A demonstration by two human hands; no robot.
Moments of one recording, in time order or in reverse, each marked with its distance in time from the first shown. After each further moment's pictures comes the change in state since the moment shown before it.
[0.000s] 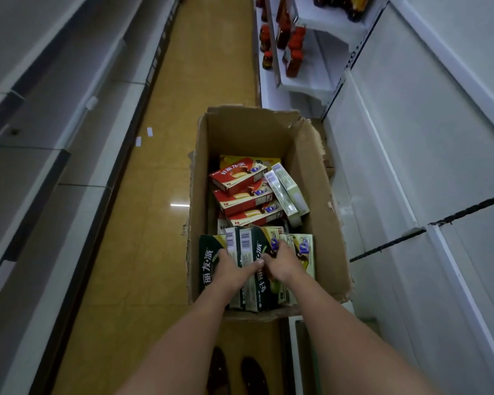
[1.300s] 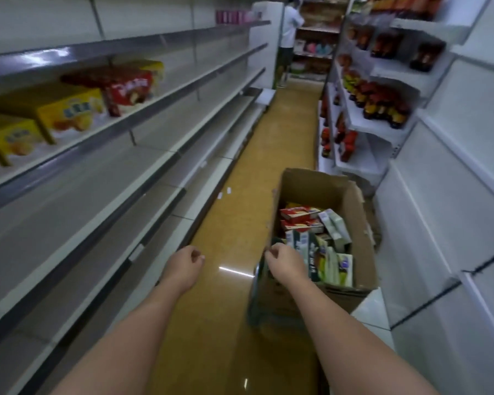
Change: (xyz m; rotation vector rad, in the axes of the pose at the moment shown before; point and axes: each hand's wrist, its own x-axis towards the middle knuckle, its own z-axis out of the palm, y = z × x) left_hand -0.259 -0.133 -0.201 0.305 0.647 0.302; right_hand -0.268 -0.042 0.064 -0.164 0.127 -0.558
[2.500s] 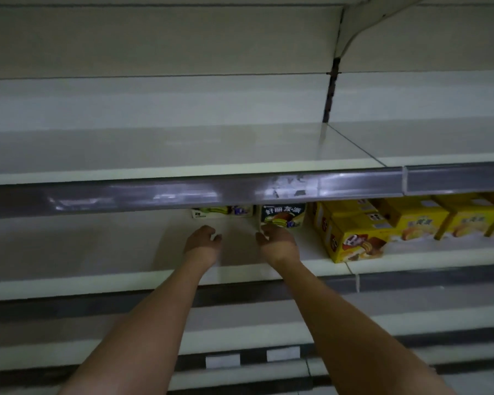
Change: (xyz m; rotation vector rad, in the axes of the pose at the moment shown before) left_hand -0.120 -0.417 -0.435 -0.137 0.905 -0.857; right_hand -0.187 -0.573 0.409 -0.042 -0.690 -1.081
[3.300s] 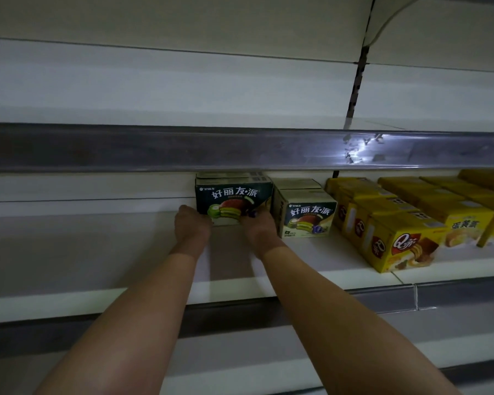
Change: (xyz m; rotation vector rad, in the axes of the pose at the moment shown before) left_hand 0.104 -0.037 0.008 -0.432 0.256 -0.077; right_hand 0.089 -0.045 0.096 0.506 0.147 0.104
